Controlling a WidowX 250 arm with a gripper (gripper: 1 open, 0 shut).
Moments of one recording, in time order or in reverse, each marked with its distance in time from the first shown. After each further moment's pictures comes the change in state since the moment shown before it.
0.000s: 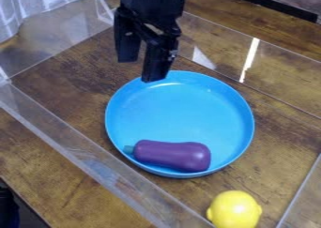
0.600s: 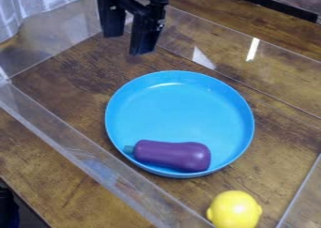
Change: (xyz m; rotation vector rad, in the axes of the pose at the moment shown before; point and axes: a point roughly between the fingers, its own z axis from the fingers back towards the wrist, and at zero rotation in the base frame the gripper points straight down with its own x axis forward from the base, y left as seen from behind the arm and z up) arm -0.016 0.025 0.025 0.010 -0.017 0.122
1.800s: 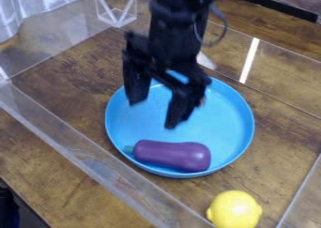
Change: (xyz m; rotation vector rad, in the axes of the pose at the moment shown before) arm -0.014 -0.090 -0.038 -0.019 -0.020 0.063
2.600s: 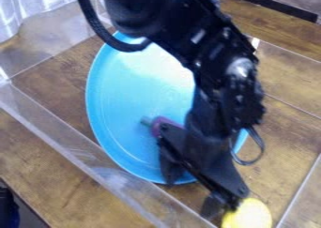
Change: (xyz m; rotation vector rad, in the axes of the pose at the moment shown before) arm -0.007 -0.071 -0.058 -0.013 -0.124 -0.059
